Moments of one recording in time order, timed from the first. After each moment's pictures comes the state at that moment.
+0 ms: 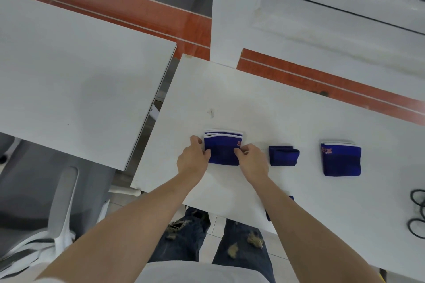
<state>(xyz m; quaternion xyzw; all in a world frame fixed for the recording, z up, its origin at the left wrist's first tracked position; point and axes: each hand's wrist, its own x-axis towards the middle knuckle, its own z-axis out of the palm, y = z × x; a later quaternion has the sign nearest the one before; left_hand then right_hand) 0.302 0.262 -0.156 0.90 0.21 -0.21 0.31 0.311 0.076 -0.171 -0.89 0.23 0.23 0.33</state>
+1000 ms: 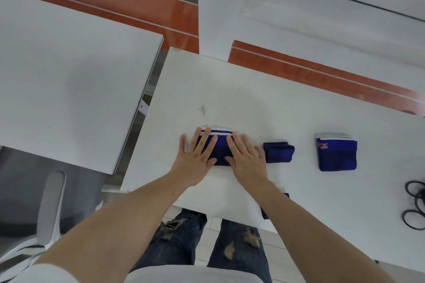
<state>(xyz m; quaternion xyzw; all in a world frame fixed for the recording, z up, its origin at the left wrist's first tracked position) 0.300 0.265 -0.196 0.95 -0.19 -0.24 0.03 0.291 0.052 -0.195 -0.98 -0.10 0.16 0.06</state>
